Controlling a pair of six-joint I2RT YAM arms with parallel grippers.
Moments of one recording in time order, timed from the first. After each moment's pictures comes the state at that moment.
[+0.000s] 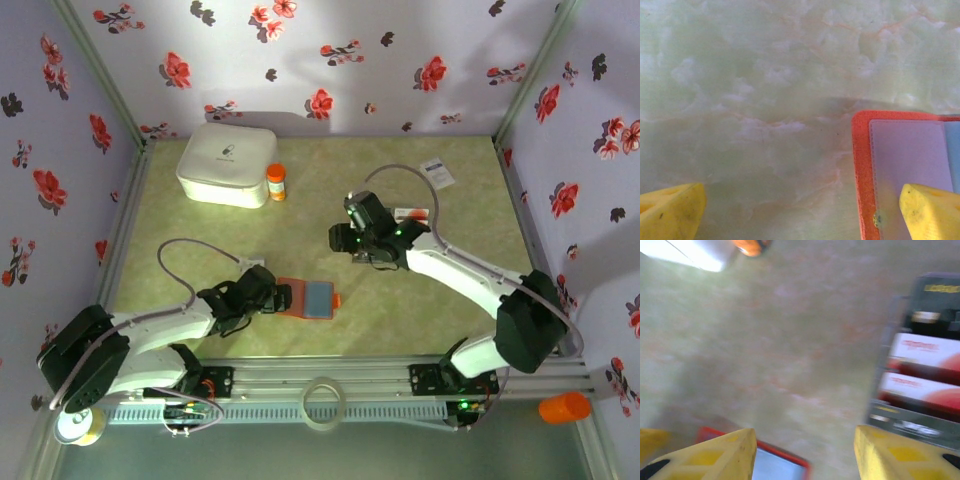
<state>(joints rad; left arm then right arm) -0.88 1.19 0.40 -0.17 -0.28 -0.75 0.73 1.44 1.08 -0.55 0.09 0.48</state>
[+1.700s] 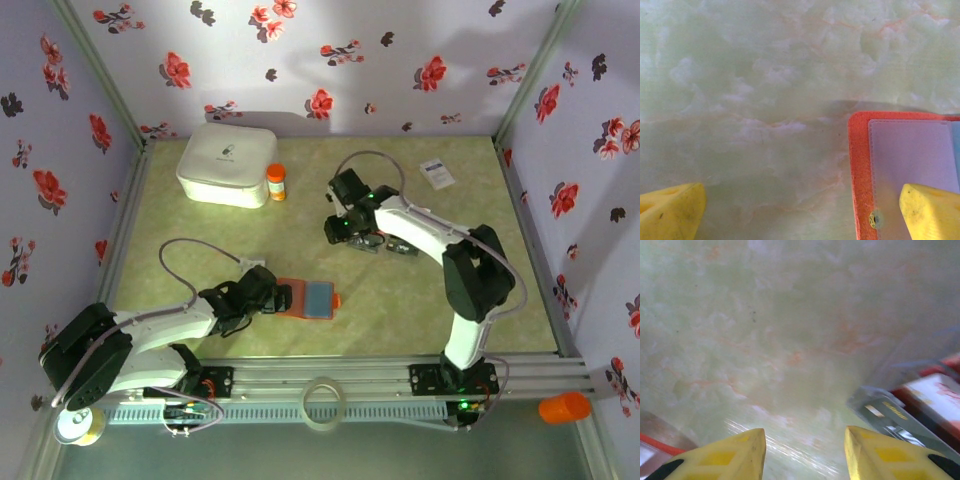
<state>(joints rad) -0.89 1.21 0.40 -0.16 -0.29 -0.75 0.64 1.80 1.38 -0.72 -0.04 0.24</state>
